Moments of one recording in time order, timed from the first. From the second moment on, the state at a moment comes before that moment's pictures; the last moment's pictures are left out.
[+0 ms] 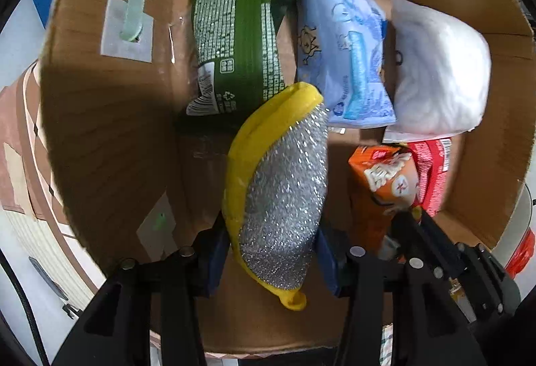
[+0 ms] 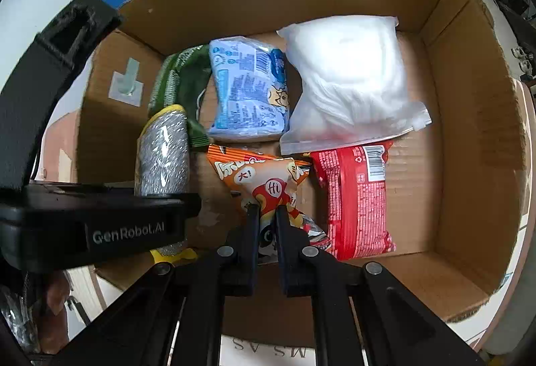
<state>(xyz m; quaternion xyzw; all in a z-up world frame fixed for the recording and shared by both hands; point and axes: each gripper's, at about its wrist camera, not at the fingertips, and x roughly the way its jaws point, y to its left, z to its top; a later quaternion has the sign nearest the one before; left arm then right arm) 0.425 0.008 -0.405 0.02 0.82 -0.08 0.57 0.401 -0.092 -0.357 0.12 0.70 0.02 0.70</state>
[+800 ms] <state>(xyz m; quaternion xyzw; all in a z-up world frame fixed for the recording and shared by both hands) 0.398 0.064 -0.318 -0.04 0.76 -0.07 0.65 0.394 -0.092 -0.312 0.10 0.69 0.03 0.71</state>
